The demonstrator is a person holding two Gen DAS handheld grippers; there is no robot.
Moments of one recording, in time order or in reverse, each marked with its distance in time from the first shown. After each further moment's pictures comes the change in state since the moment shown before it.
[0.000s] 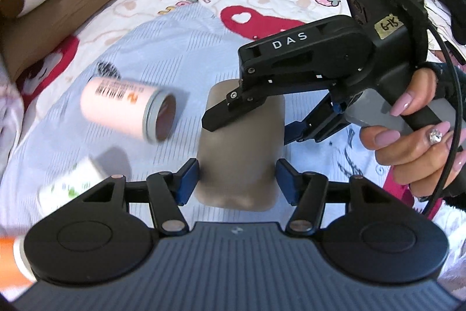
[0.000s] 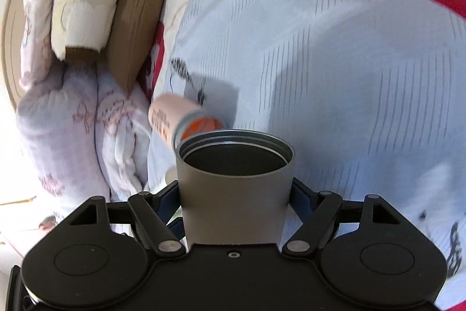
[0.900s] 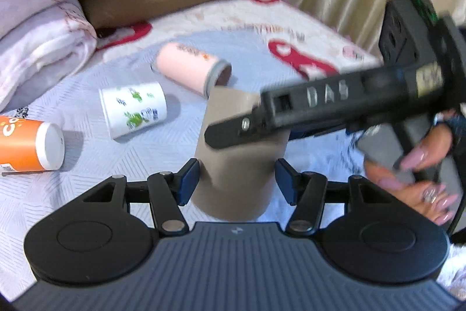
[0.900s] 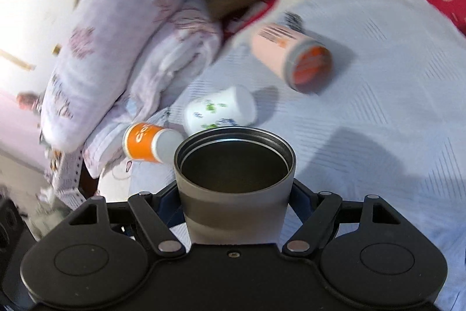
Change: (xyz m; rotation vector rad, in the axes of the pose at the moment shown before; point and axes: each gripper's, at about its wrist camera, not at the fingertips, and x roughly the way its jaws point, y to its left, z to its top) left arm -0.065 0.020 -0.123 -0.255 -0.298 0.064; right arm 0.016 0.076 -0.120 -0.630 -0.067 -0.047
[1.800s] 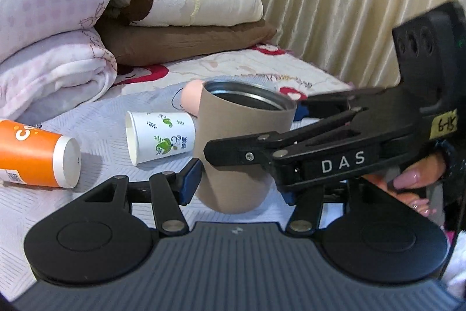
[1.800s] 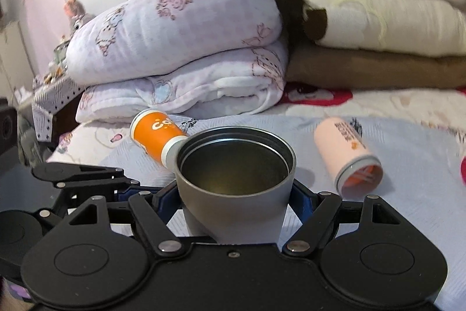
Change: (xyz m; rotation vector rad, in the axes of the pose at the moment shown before) left arm 0.001 0.033 -0.038 0.027 -0.238 0.011; right arm 0.018 0.063 -0.020 -0.635 -0.217 -0.094
